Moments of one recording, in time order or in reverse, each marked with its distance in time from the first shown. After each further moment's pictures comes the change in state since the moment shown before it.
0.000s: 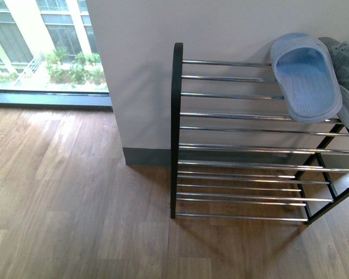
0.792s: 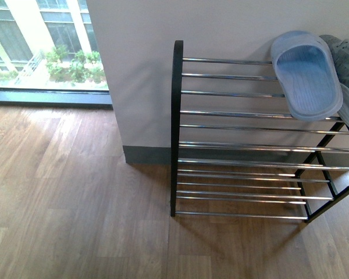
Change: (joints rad) left arm 0.000 0.000 0.000 0.000 0.001 0.000; right arm 0.000 -0.008 0.000 -0.004 0.000 0.000
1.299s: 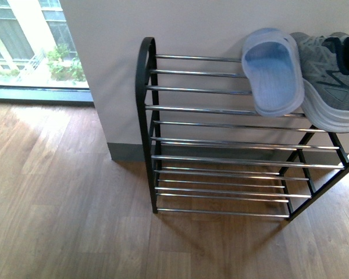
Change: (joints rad) left arm 0.001 -0.003 0.000 0.000 -0.005 0.000; right arm 0.000 -0.001 0.000 0.000 0.000 0.001
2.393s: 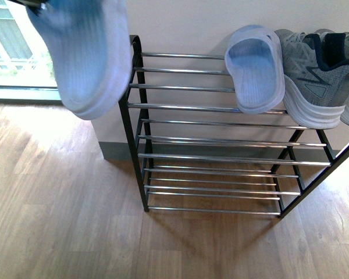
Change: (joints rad) left arm -0.047 1.094 0.795 -0.069 0.424 -0.077; right arm 0.000 0.000 0.000 -0.002 0.000 0.000
